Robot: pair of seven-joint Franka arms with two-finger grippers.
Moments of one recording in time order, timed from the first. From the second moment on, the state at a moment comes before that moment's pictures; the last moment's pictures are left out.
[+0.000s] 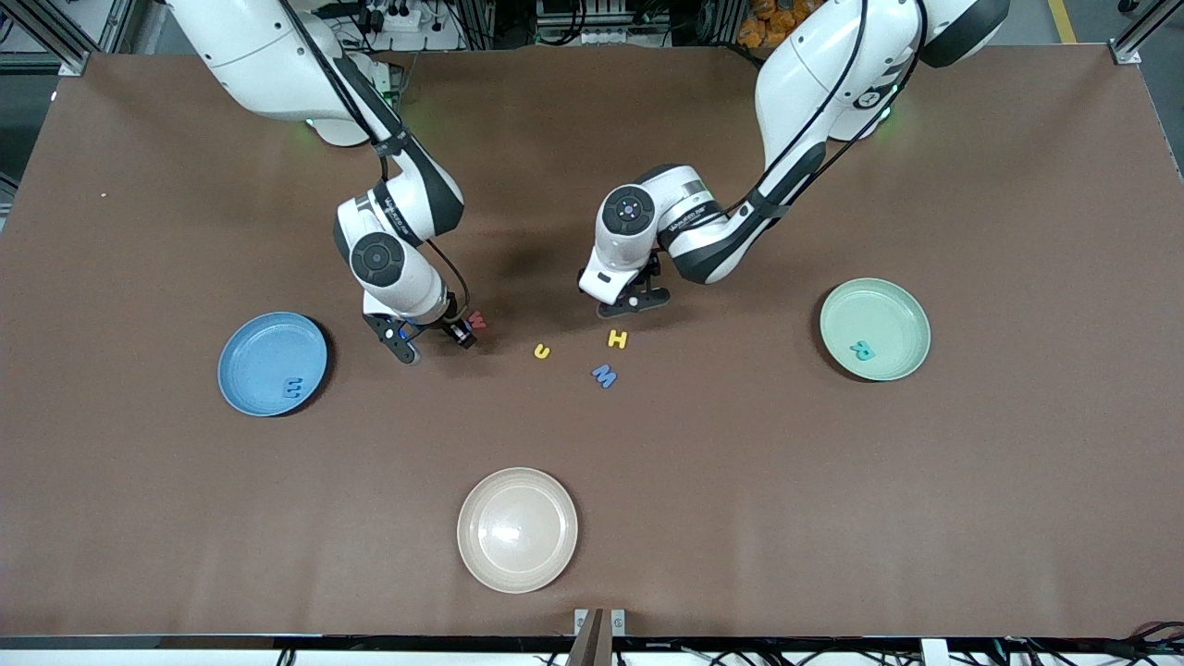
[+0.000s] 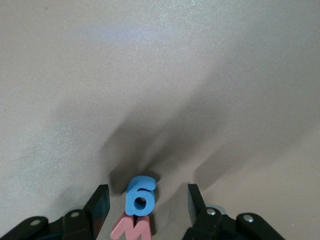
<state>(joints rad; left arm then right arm) -0.39 0.74 -0.52 -1.84 0.33 2.42 -1.30 0.31 0.47 0.17 -2.14 0.00 2.54 1.27</state>
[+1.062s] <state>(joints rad) -0.38 0.73 -0.52 -1.83 0.33 2.41 -1.32 0.31 0.47 0.17 -2.14 0.00 2.54 1.27</state>
